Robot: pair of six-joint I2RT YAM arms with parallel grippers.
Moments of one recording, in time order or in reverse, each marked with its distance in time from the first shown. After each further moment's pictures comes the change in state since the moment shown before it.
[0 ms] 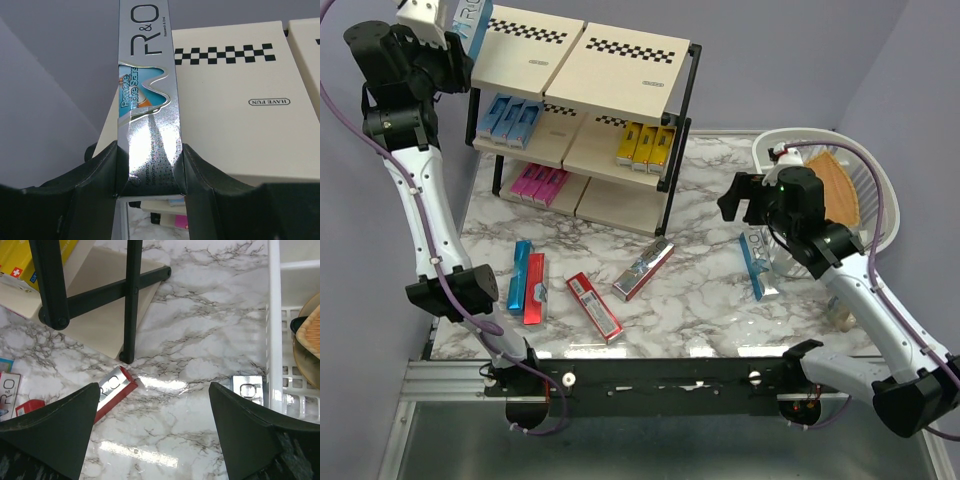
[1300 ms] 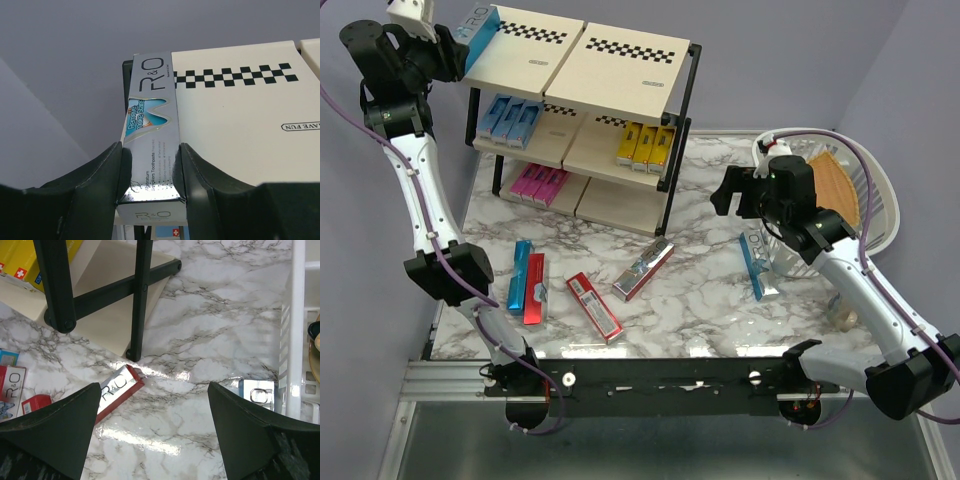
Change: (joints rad) left arm 0.074 0.159 0.046 0.246 0.173 -0.077; right arm 0.000 0.108 0.078 -0.025 -0.057 0.000
